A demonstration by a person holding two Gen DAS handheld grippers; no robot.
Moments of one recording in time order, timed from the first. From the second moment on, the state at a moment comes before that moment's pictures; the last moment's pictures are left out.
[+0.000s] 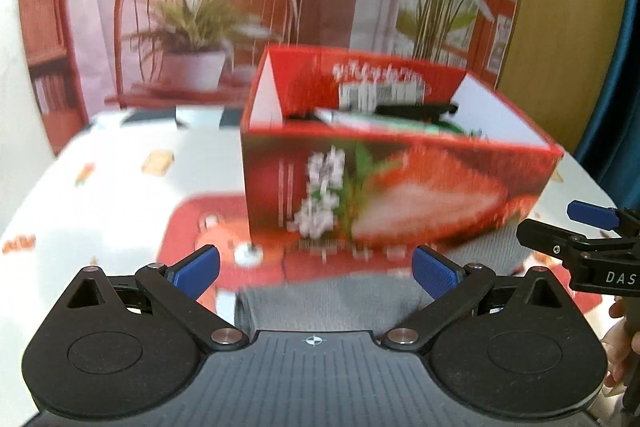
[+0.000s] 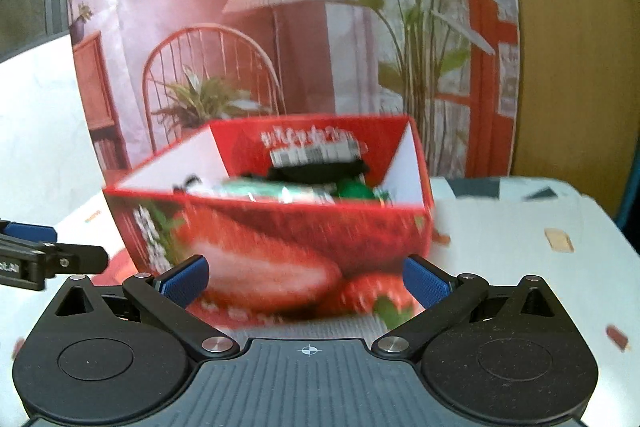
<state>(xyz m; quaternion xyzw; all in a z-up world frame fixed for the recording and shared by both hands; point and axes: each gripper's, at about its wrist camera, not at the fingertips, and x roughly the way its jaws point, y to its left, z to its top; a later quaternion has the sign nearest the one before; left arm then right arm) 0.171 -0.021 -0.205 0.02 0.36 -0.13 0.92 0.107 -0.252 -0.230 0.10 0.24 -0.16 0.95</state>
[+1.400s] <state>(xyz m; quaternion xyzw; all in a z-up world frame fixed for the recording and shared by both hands) 0.138 0.007 -0.247 -0.04 0.39 -0.12 0.91 0.068 -0.244 -0.294 0.14 0.26 -0.16 0.94</state>
